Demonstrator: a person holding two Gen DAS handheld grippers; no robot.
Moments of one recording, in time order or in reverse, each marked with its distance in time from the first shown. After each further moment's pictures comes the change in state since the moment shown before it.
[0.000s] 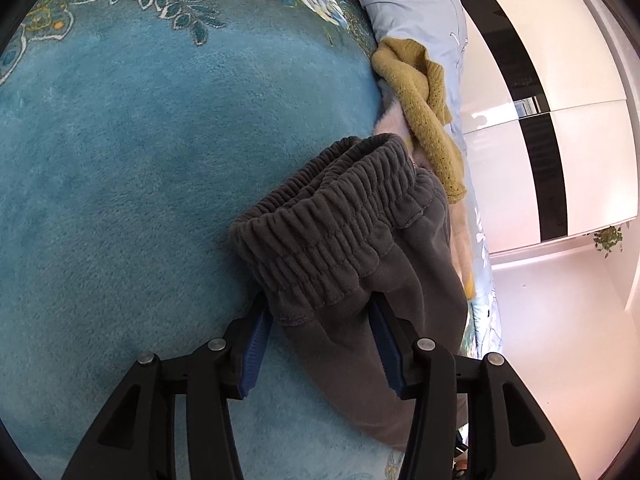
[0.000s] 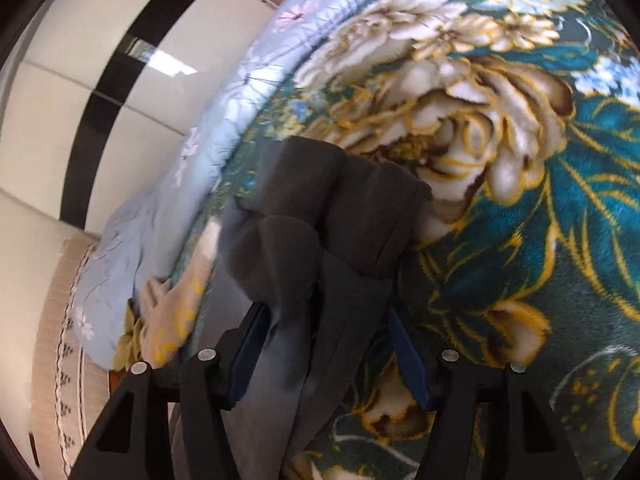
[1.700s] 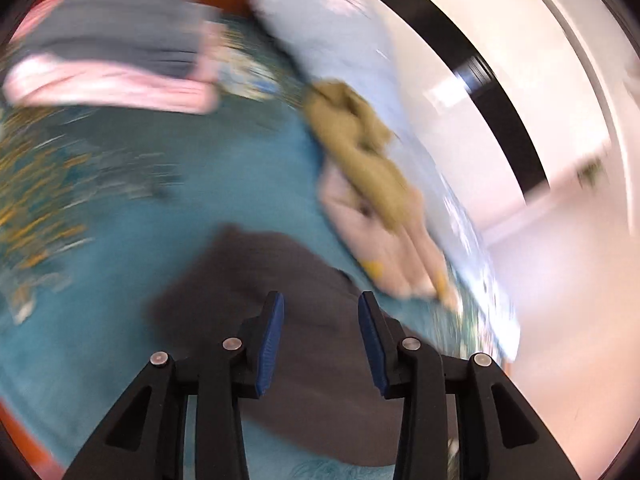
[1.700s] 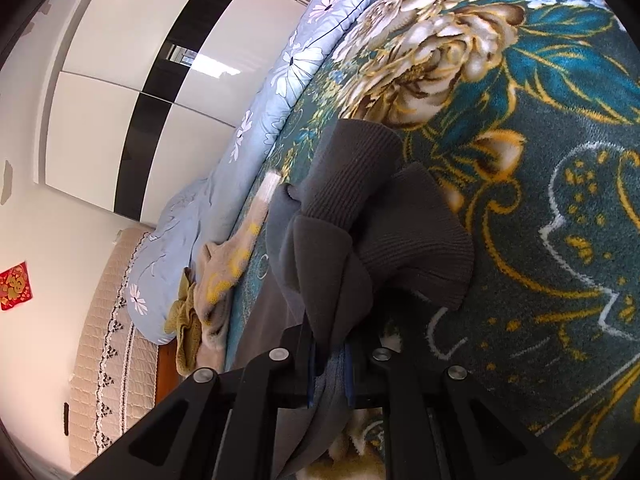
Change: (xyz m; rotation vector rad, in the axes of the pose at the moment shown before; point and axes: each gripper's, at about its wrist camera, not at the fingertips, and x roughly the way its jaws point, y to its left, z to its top) left arm -0.077 -0.056 0.045 0.350 -0.048 -0.006; right arm -0.032 -0.011 -0.081 -0.004 0.029 0.233
